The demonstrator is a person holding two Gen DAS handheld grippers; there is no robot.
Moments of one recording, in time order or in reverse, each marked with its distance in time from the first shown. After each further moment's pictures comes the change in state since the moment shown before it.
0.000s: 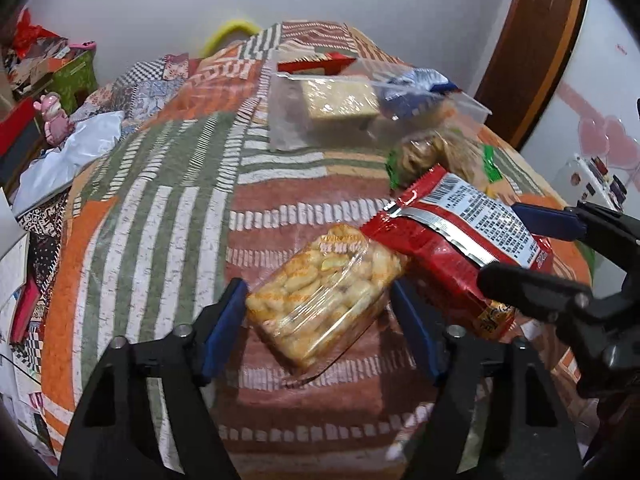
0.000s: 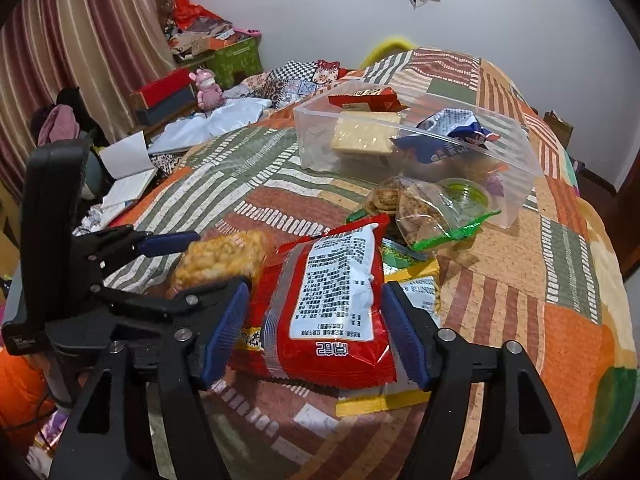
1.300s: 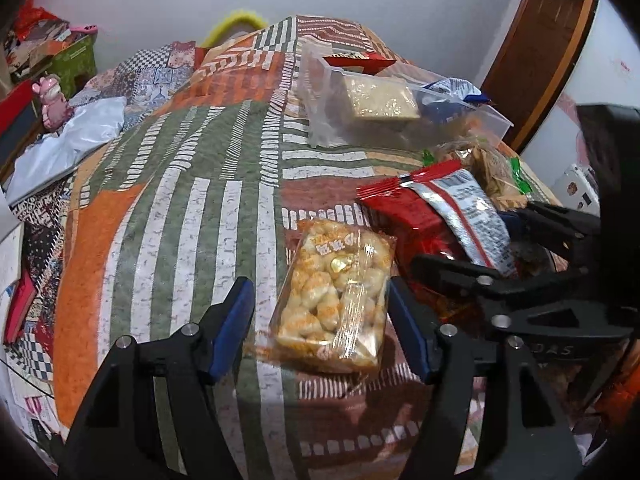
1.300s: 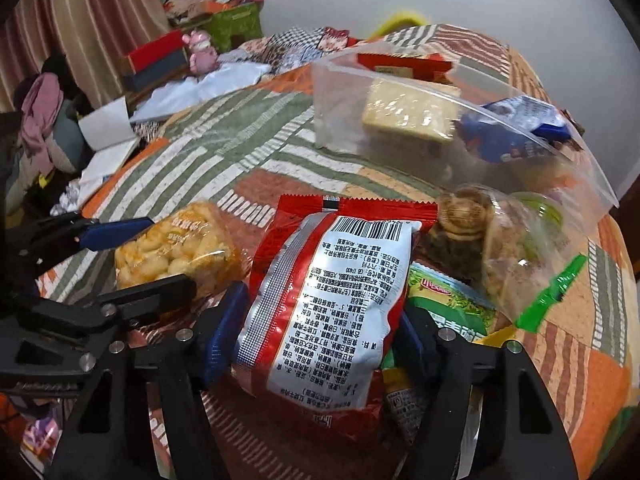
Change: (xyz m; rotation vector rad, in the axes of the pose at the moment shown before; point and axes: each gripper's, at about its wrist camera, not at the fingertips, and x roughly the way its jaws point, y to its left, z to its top) left arm 0.007 0.047 0.003 -0.045 0.025 -0.055; right arm 0.058 0.010 0.018 -0.024 0.095 -0.016
